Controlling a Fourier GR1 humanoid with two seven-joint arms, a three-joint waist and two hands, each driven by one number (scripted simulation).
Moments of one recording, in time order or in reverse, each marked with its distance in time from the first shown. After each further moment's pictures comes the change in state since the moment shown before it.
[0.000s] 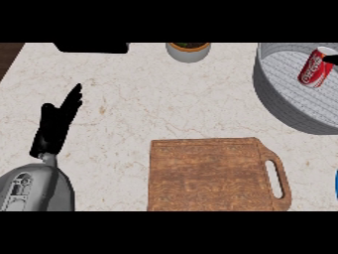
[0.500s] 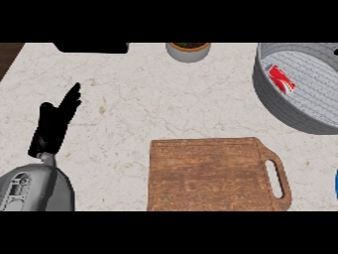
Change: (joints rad) left arm -0.001 0.006 0.003 -0.005 -0.002 -0.001 0.005; right arm 0.010 -0.028 -0.159 0.047 -0.133 -0.155 -0.094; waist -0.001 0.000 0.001
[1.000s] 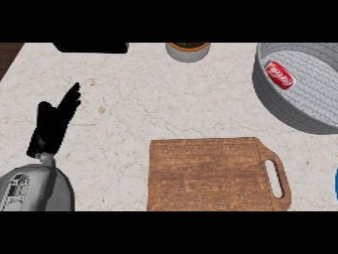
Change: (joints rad) left arm 0.004 -0.002 0.002 -0.020 0.010 -0.006 0.022; right arm 0.051 -0.205 -0.152 0.074 -0.123 0.028 0.023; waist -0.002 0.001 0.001
